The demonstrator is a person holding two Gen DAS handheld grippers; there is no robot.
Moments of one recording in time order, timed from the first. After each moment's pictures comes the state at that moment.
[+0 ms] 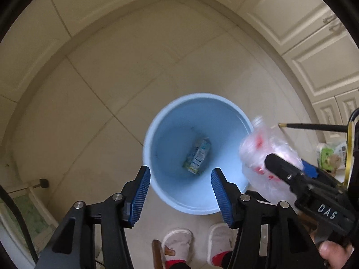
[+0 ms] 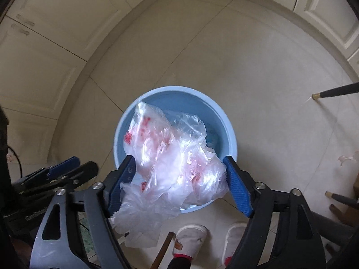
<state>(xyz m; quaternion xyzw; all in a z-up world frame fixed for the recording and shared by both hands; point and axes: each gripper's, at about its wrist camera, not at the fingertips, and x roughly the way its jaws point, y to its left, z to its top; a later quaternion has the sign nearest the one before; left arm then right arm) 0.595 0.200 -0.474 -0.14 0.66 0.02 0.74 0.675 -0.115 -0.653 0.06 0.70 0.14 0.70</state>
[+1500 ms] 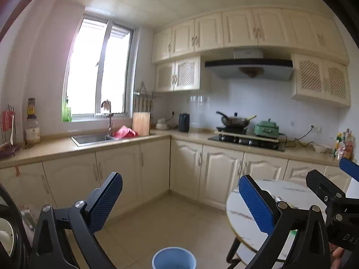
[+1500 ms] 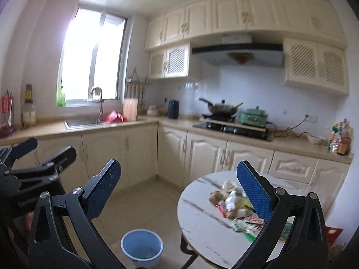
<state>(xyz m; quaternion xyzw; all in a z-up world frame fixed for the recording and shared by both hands) 0.059 -0.059 -0.172 -0.04 0.08 0.04 1.00 0.312 -0.168 -0.025 -0.05 0.14 0.05 0.99</state>
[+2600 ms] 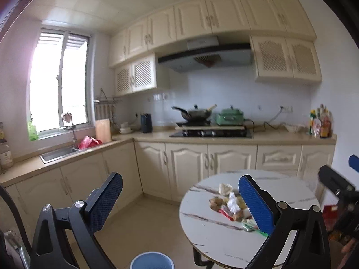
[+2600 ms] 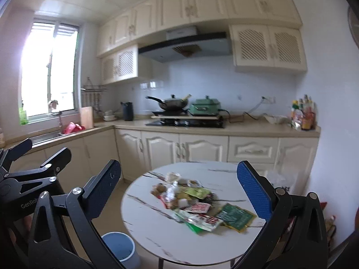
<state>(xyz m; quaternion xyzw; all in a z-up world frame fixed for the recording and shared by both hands) 0.109 -0.110 -0.131 0.03 0.10 -0.06 0.99 0.290 -0.319 -0.038 0.01 0.16 -0.08 0.98</state>
